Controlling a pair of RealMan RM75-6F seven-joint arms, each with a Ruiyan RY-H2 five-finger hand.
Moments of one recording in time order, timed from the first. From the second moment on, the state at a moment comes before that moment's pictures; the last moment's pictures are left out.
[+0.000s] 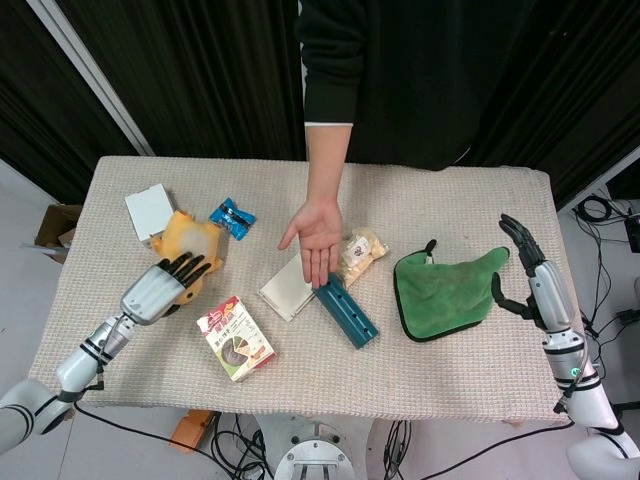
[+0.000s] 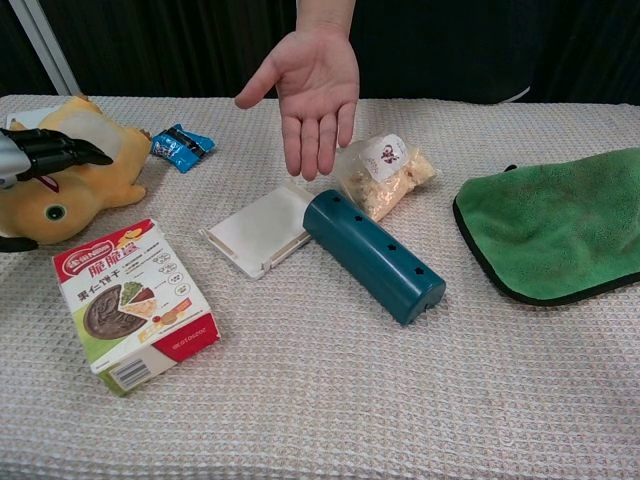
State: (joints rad) left arm -0.52 -1.54 0.08 -0.86 1.75 1.30 0.01; right arm 0.34 -1.27 0.12 -1.43 -1.60 1.50 0.67
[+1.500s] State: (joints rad) left arm -0.65 -1.63 0.01 -0.65 1.81 1.75 -0.08; right arm 0.29 -1.26 0.13 -1.41 -1.61 1.57 0.68
